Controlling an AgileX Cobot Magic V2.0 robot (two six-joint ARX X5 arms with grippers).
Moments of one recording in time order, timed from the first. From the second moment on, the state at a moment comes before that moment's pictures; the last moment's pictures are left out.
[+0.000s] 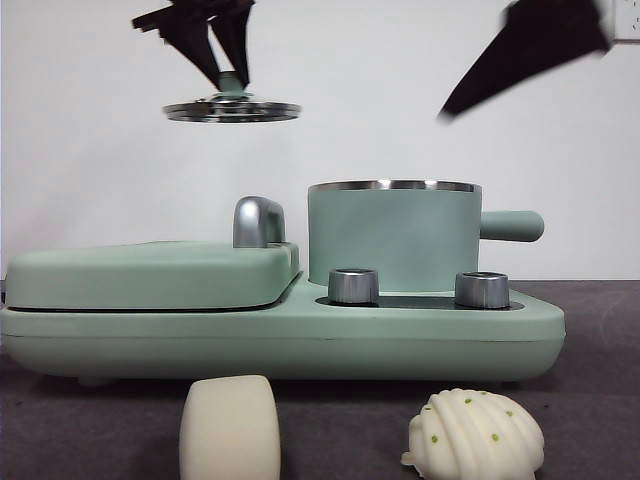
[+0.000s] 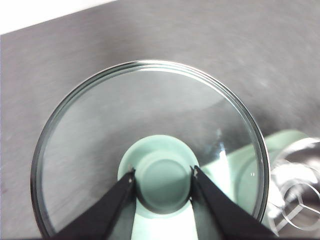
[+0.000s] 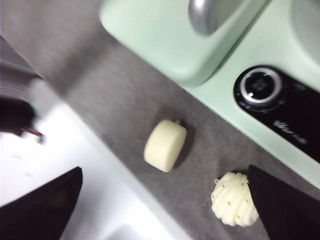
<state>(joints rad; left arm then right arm) -0.35 2.26 2.83 -1.41 0.07 0.00 0.82 1.23 1.11 -0.82 -0.32 0.37</state>
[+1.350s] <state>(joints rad) -0.25 2.26 2.83 -1.41 0.07 -0.04 1.00 1.73 1.29 -0.84 -0.22 0.40</state>
